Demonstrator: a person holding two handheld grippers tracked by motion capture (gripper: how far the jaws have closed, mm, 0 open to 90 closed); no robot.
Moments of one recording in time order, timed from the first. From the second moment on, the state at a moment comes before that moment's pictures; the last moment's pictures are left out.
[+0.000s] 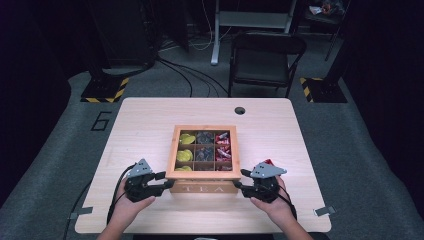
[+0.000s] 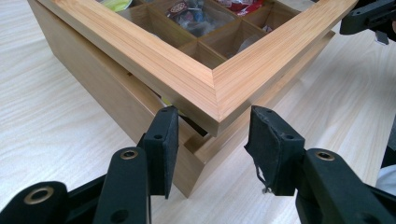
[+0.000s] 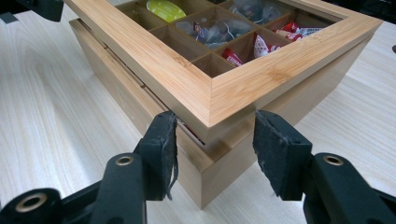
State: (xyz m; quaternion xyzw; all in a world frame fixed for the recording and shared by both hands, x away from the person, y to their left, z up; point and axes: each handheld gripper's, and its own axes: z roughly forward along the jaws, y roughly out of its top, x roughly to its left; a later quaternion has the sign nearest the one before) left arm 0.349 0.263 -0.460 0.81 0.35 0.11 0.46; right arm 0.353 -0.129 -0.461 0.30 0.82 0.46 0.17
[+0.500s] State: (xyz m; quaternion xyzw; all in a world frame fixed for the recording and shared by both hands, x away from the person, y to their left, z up) left arm 0.343 0.265 -0.461 0.80 0.37 0.10 0.47; right arm 0.351 -0.133 -0.458 0.30 0.81 0.48 0.16
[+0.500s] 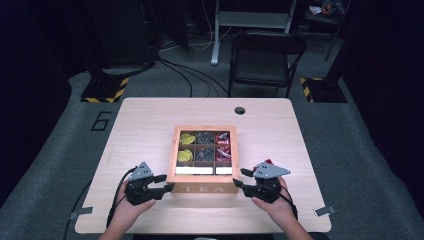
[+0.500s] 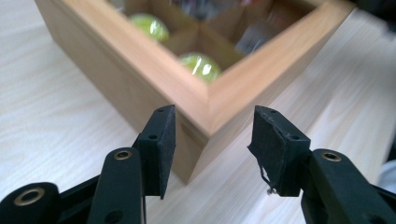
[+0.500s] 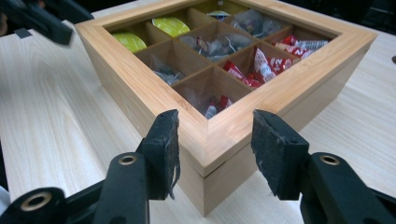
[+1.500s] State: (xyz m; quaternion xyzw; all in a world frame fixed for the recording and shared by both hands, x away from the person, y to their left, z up) left arm 0.358 0.310 -0.461 0.77 0.42 0.15 0.46; right arm 0.357 -0.148 -0.452 0.32 0.79 0.50 0.16
